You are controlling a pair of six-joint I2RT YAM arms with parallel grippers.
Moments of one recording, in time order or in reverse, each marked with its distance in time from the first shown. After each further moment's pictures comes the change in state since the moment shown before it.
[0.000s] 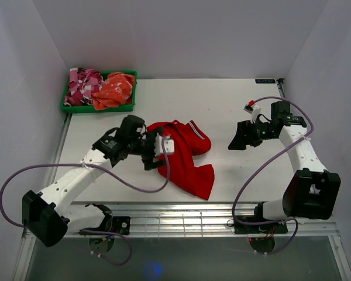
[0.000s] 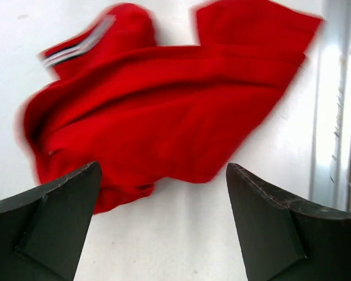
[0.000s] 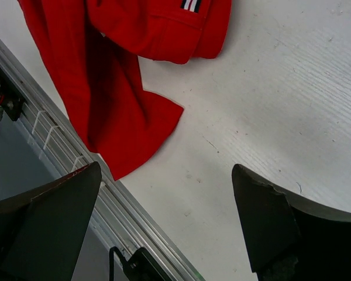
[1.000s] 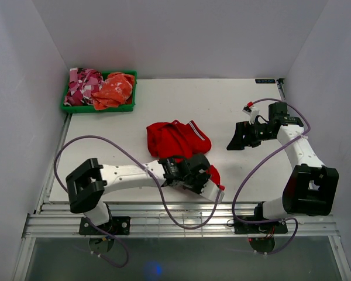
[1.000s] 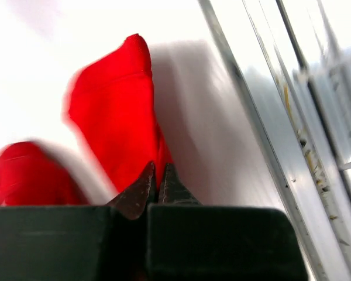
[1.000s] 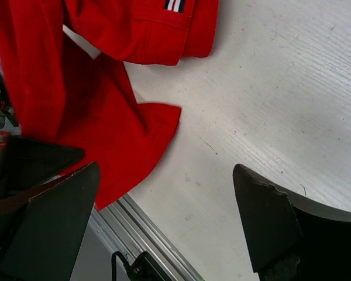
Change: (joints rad) left arm -0.712 0.476 0.007 0.183 -0.460 0.155; right arm 0.006 0.047 -0.031 0.060 0.010 0.056
